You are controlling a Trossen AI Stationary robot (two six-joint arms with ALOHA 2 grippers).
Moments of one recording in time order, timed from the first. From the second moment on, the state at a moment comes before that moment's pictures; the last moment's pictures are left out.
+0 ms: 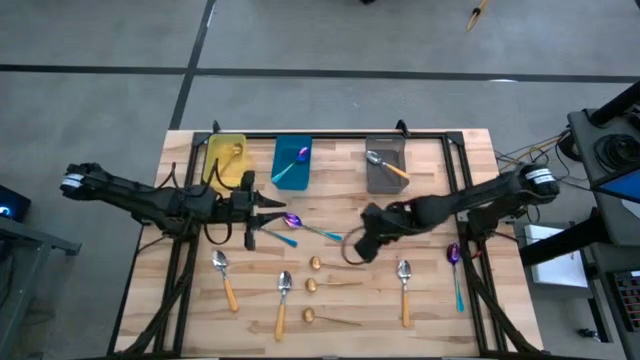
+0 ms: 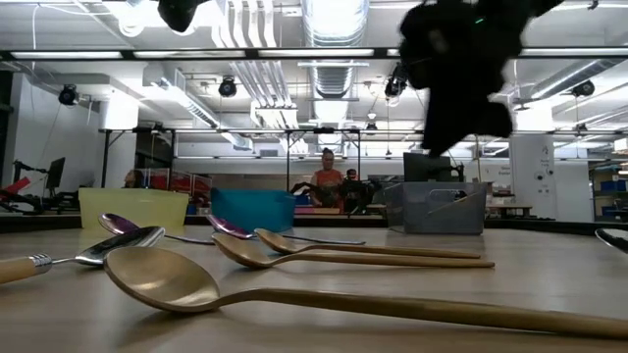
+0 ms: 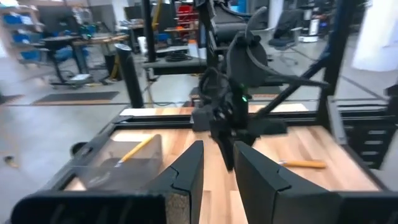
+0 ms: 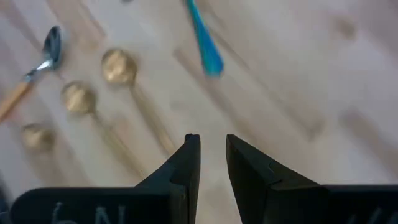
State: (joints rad) left arm -0.22 0.91 0.64 0.19 -0.33 0.04; right arm 0.15 1.51 1.01 -0.52 0.06 0.89
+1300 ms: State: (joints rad) left arm -0.22 0.91 0.64 0.16 -0.47 0.04; right arm 0.02 2.17 1.45 -0.22 0.21 0.13
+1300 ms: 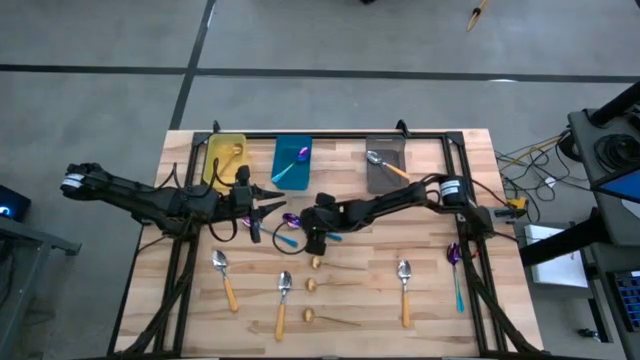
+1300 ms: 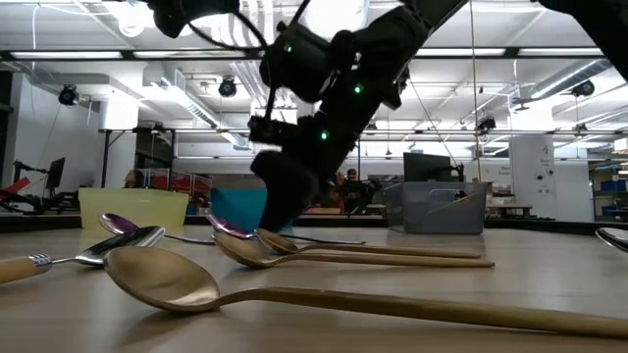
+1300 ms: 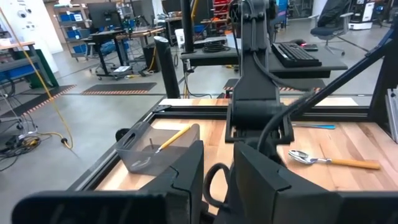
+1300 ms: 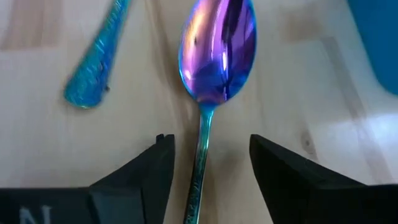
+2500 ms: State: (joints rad) left arm -0.22 0.92 0.64 0.09 -0.53 -0.20; right arm 0.06 1.77 1.12 0.13 0.44 0.01
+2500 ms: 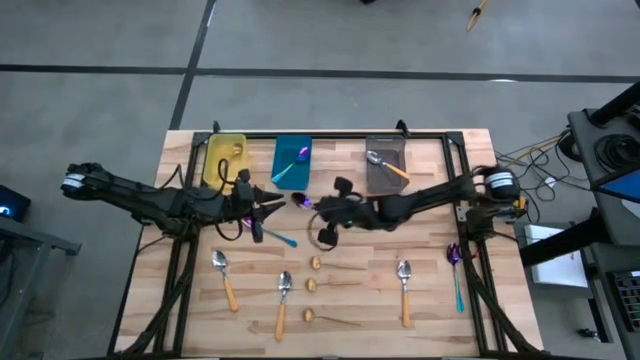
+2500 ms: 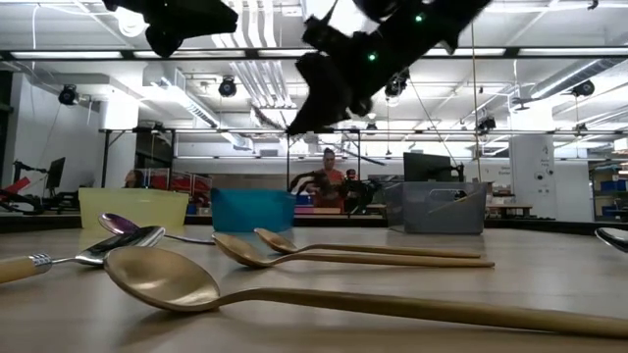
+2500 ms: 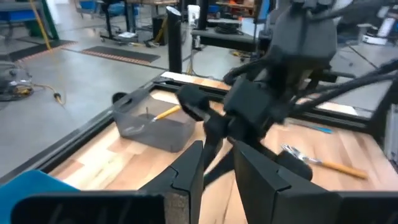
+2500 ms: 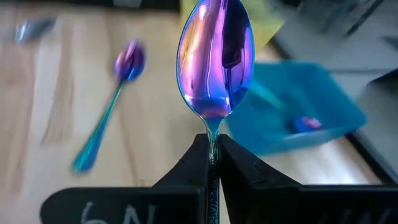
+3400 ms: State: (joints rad) left arm -0.20 1.26 0.69 0.47 -0.69 -0.16; right arm 0.11 1.75 0.91 1.02 0.48 -0.31
